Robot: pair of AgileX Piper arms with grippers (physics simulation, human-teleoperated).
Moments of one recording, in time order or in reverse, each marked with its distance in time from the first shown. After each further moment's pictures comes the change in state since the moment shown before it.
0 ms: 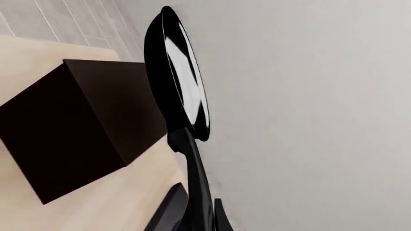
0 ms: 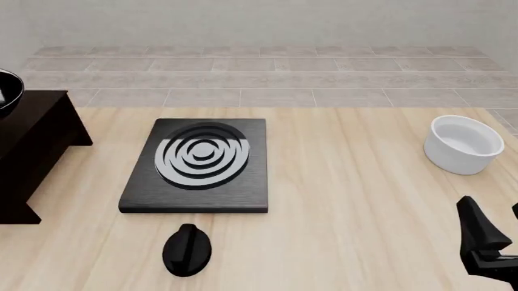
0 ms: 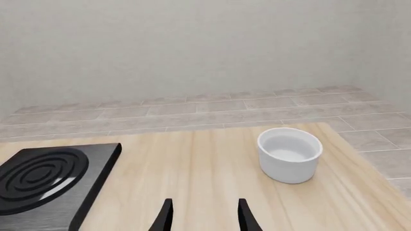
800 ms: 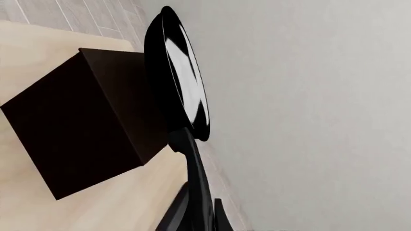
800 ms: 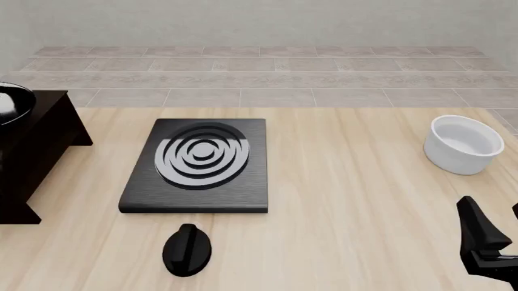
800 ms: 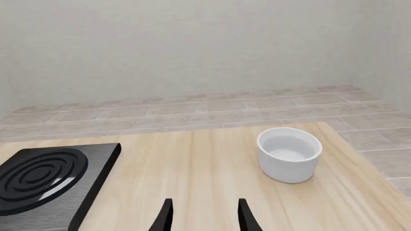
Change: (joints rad) left arm 0.005 0.163 0.018 -0.123 -0.015; right arm -0.003 0.002 0.000 -0.001 0.000
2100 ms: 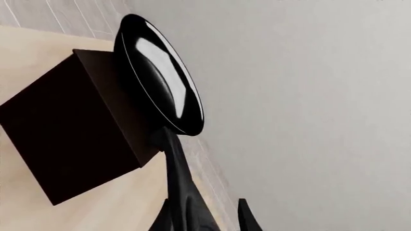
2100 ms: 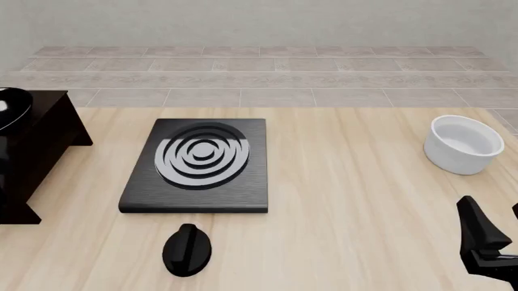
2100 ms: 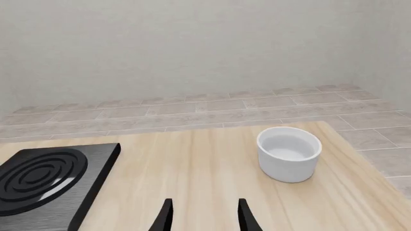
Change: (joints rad) left arm 0.003 0.048 0.023 -0.097 -0.003; right arm -0.002 0.005 0.000 -0.003 0.003
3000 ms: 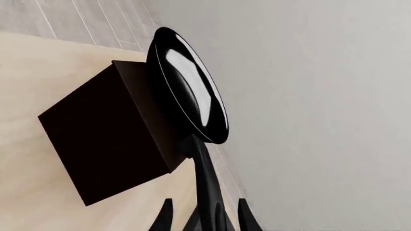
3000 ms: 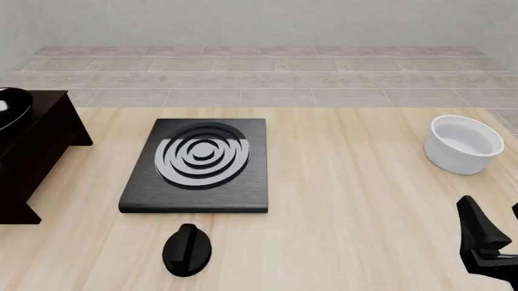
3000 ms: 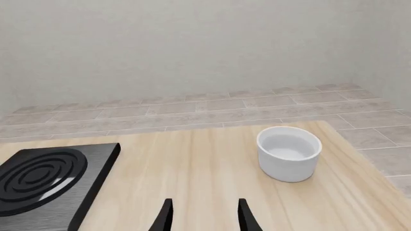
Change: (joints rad) left arm 0.077 0.048 0.023 -0.019 0.029; right arm -0.002 0.005 0.000 -0.003 0.002
